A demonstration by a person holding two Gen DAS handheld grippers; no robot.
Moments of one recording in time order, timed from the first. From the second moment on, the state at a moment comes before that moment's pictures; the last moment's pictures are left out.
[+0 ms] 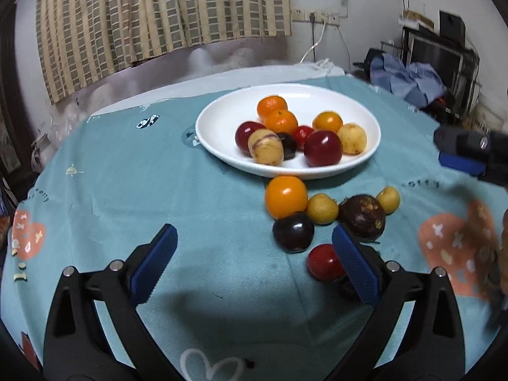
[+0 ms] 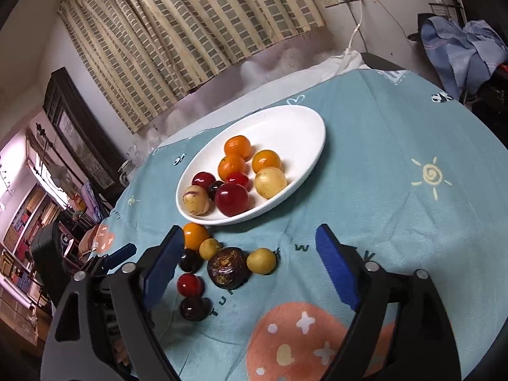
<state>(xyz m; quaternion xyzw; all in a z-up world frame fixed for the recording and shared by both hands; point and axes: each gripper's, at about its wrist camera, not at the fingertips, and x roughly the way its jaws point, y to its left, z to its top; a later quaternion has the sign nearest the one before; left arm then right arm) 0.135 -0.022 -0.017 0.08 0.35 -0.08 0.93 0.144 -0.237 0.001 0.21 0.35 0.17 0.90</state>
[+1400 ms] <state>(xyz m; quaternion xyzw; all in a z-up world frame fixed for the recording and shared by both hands) 0.157 0.001 -0.040 0.04 0.42 -0.12 0.90 0.152 -0.223 -0.008 0.16 0.37 0.16 0.90</state>
